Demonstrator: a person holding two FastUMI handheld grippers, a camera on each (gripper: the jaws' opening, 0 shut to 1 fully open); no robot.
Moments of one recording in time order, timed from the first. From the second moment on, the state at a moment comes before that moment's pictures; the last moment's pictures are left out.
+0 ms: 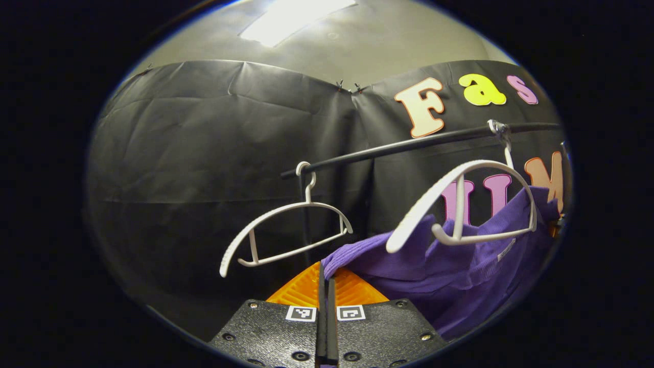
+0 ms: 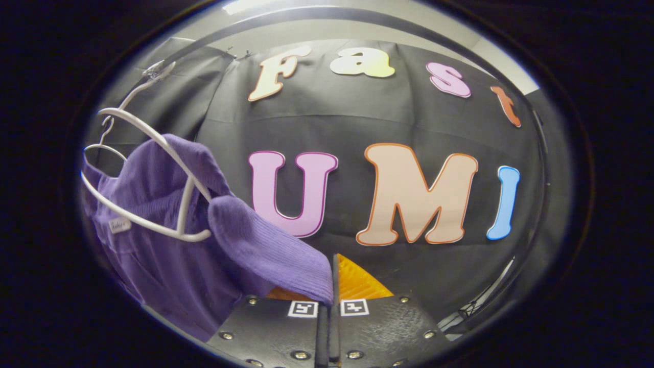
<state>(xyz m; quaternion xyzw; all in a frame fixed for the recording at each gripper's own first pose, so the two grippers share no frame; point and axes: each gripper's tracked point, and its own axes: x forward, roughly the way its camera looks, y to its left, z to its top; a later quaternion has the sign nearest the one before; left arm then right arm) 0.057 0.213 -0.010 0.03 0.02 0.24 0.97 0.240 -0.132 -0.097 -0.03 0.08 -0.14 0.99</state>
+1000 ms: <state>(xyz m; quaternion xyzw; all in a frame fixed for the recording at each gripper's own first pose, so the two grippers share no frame) 0.053 0.186 -0.080 0.03 0.09 0.22 0.97 0.220 -0.129 -0.167 -0.02 0.15 -0.13 0.98</state>
